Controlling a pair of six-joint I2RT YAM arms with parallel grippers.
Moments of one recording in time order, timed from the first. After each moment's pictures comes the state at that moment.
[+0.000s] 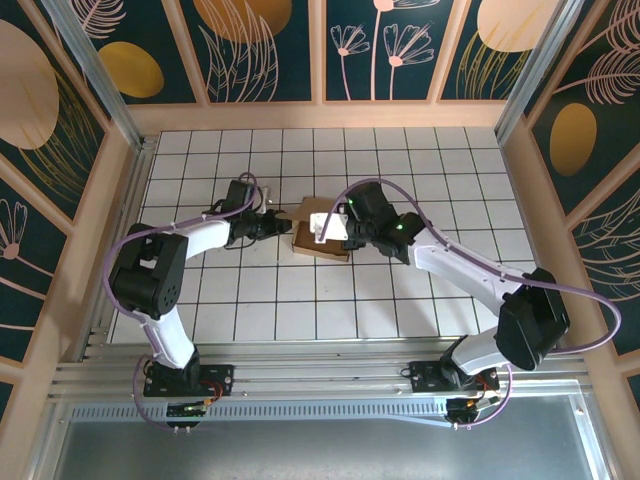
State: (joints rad) left arm -0.34 1.80 0.98 -0.06 0.43 -0.56; right arm 0.75 1.43 1.08 -0.38 -0.02 -1.02
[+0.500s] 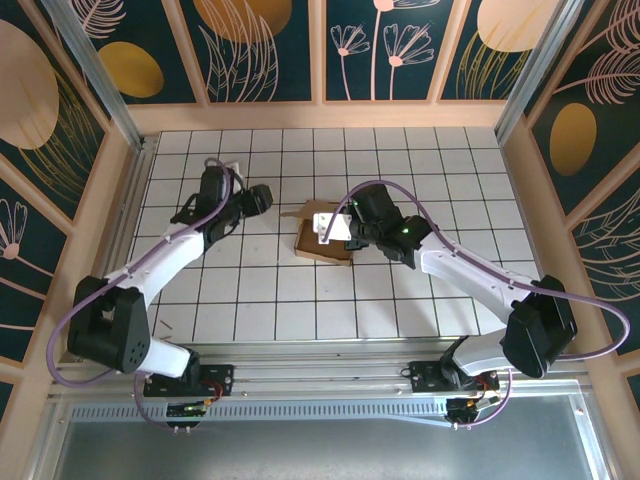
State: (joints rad) left arm -0.33 1.46 1.01 -0.16 0.11 -0.55; right arm 0.75 1.38 1.07 -0.36 0.00 -1.03
